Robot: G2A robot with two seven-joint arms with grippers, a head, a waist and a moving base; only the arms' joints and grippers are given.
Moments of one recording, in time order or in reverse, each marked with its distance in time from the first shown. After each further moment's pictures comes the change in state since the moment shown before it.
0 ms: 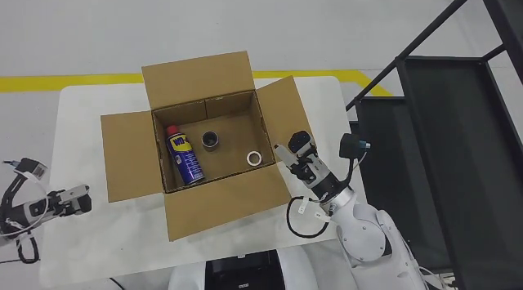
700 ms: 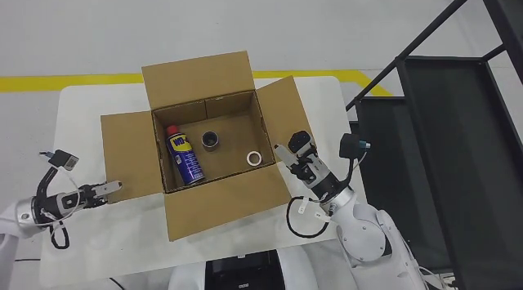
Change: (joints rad) left arm -0.058 0.029 0.178 -0.030 -0.026 -0.084 0.084; right arm 0.000 0.000 0.000 0.000 0.000 0.000 0.000
